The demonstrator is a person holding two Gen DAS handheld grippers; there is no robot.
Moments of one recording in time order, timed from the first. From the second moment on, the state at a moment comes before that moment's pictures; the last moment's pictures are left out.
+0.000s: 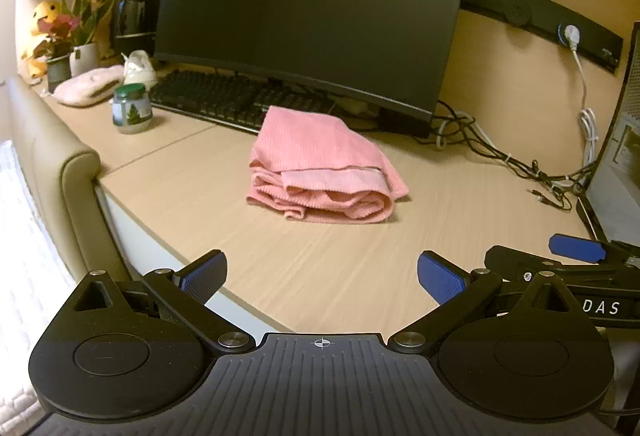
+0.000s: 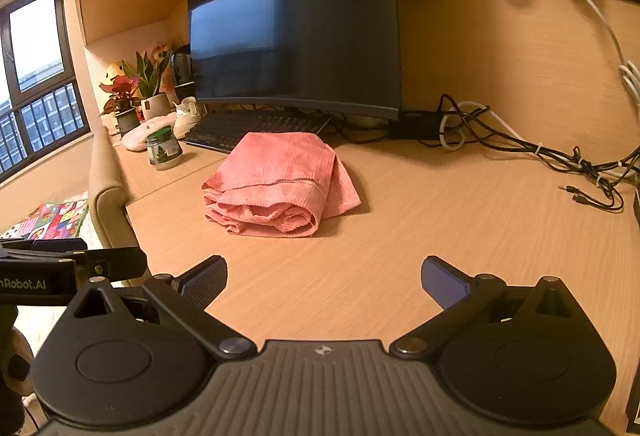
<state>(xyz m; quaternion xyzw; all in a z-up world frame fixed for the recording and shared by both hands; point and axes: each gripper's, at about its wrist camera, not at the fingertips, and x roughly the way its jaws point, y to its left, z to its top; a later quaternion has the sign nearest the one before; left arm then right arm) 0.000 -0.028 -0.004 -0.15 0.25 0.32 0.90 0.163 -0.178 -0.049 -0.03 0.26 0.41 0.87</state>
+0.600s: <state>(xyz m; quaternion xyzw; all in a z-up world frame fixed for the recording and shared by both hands) 0.003 -0.029 -0.005 -0.15 0.25 0.32 0.90 0.166 -0.178 -0.052 -0.03 0.27 0.41 0.87</state>
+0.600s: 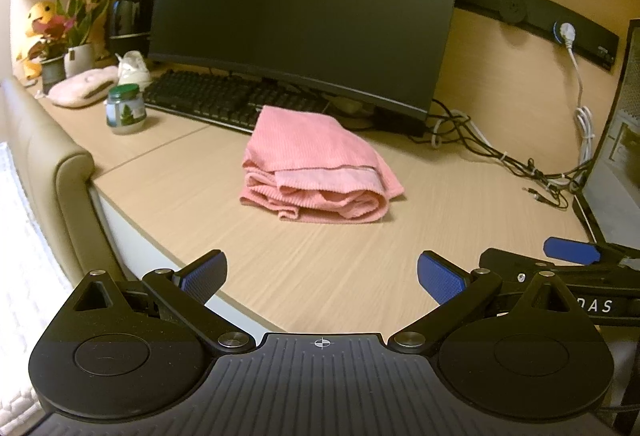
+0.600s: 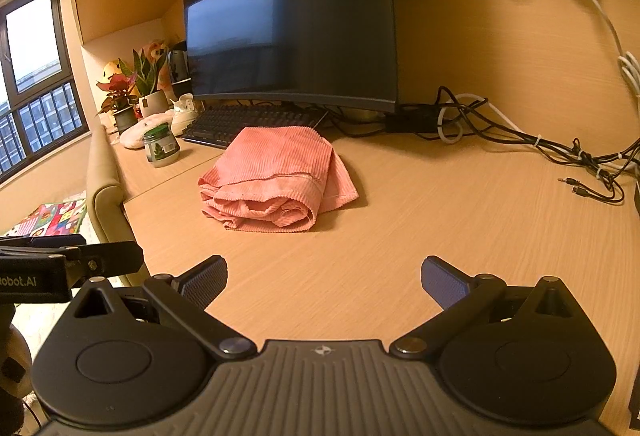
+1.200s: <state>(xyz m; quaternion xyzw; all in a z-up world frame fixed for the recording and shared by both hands) -0.003 -0.030 -0.005 -0.15 0.25 0.32 0.90 0.163 -0.178 -0.050 -0.03 0.27 0.41 0.87</state>
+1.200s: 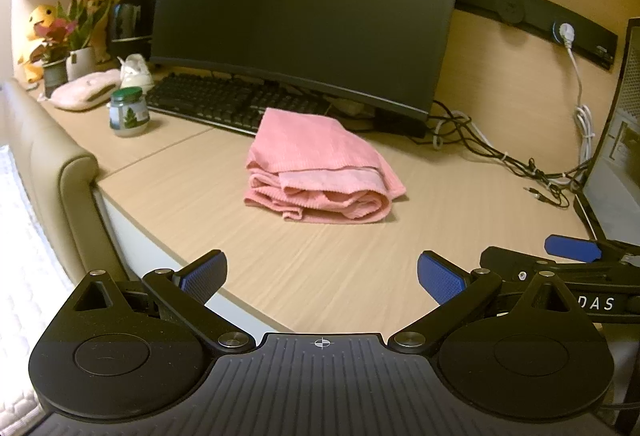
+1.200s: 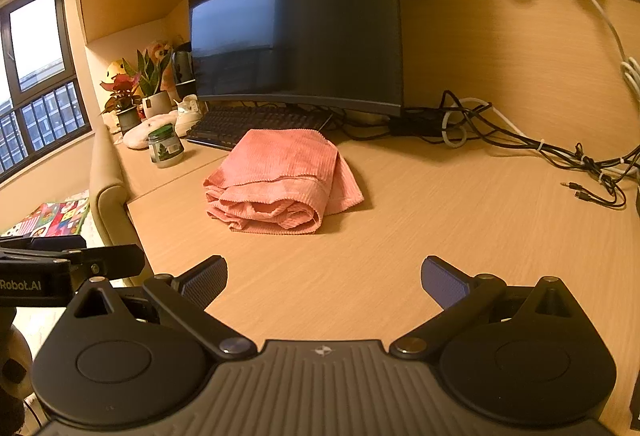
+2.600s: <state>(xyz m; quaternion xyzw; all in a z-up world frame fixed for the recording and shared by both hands) 0.003 -0.030 -0.010 -0.13 0.27 0.33 0.90 0.165 -0.178 -0.053 -0.04 0.27 0.41 0.87</state>
